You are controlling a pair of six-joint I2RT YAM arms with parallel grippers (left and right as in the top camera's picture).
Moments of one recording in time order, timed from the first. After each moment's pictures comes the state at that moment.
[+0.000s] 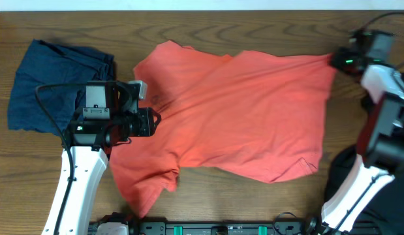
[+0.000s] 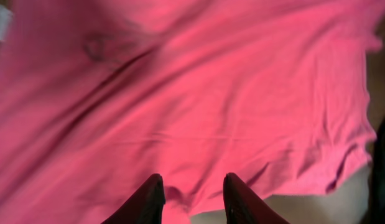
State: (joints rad) left arm -0.04 1.21 0.95 -0.79 0.44 -0.12; right arm -0.35 2.17 1.54 -0.22 -0.31 0.18
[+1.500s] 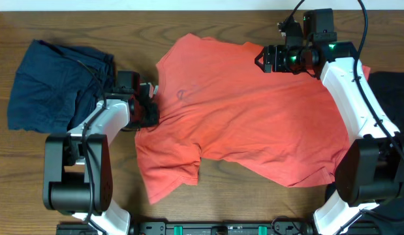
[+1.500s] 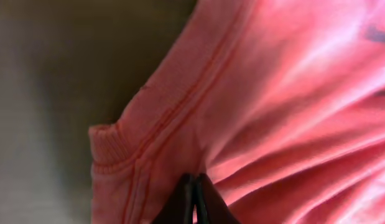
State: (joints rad) left arm -0.05 1.79 0.97 -0.55 0.17 -0.15; right arm 0.10 1.85 1.57 -0.72 -0.41 0.13
